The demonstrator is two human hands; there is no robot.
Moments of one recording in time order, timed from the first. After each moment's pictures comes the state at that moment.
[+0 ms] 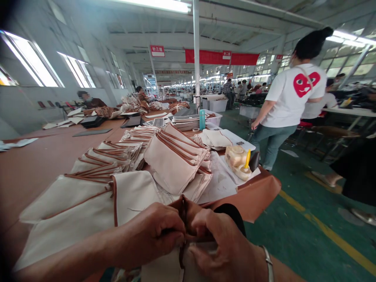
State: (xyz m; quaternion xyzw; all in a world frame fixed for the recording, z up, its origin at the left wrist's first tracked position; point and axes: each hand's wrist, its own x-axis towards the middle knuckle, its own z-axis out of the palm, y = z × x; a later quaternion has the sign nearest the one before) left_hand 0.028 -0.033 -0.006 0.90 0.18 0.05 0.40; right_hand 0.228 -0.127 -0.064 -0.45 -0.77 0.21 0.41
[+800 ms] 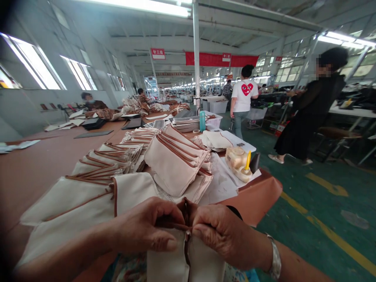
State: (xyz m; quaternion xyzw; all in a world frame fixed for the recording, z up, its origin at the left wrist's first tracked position) left_hand 0.020 -0.015 0.000 0.76 0.20 0.03 0.62; right_hand 0.244 -0.106 -0.040 -0.40 -0.74 0.42 0.33
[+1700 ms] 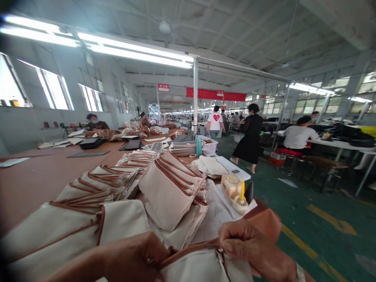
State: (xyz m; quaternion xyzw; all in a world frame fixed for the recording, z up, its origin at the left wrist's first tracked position) left_hand 0.011 0.002 0.004 0.82 0.15 -0.07 0.55; right_hand 0.303 -0.112 -0.022 -0.45 -0.64 0.46 0.43
